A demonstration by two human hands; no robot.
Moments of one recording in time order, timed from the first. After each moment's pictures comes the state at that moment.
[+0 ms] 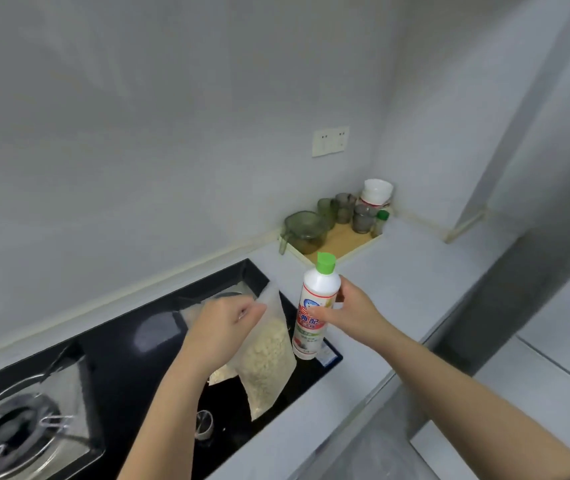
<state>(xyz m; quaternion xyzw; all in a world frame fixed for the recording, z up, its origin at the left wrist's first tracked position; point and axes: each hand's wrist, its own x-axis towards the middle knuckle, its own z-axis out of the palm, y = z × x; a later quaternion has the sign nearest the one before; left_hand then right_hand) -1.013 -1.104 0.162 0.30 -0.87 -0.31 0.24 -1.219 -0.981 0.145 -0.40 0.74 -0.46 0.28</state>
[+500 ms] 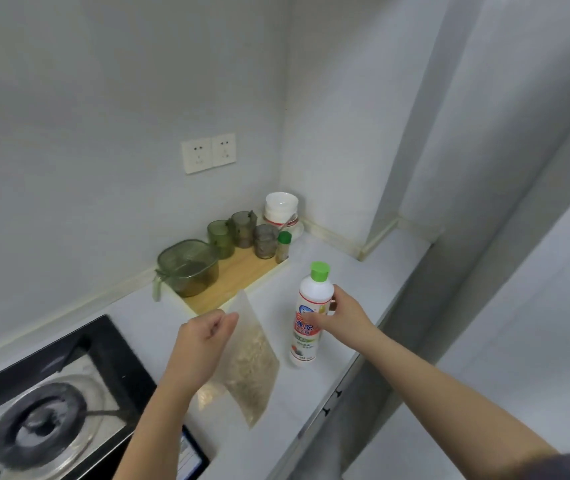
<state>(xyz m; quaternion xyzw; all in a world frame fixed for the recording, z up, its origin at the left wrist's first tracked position) -1.326 -1.079 0.118 0.29 -0.82 -0.42 0.27 -1.525 -0.917 0.117 -0.29 0.80 -0.47 0.23</state>
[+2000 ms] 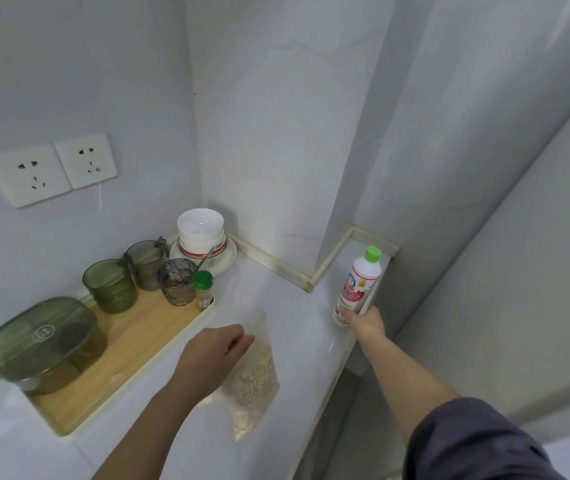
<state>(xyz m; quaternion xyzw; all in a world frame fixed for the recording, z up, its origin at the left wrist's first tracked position) -1.616 -1.108 0.062 0.17 -0.94 -0.28 0.08 -1.837 -0.896 0.022 0.12 0.84 -0.51 0.16</state>
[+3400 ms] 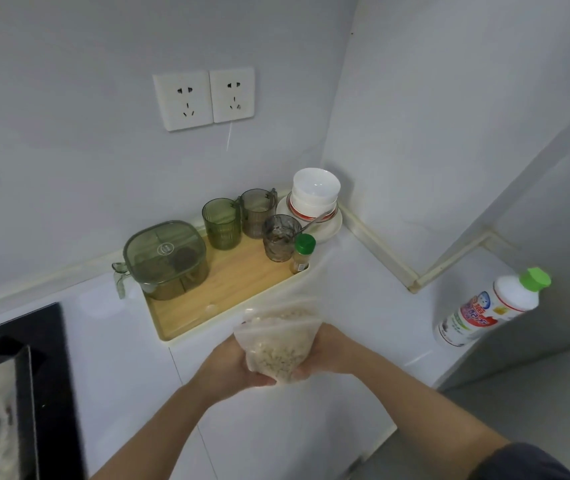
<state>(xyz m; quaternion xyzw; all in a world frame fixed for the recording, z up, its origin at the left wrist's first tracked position) -1.522 -1.143 -0.030 0.29 -0.83 -0.48 0.05 -1.722 -1.032 -0.019 -0.40 0.69 -0.29 0.53</state>
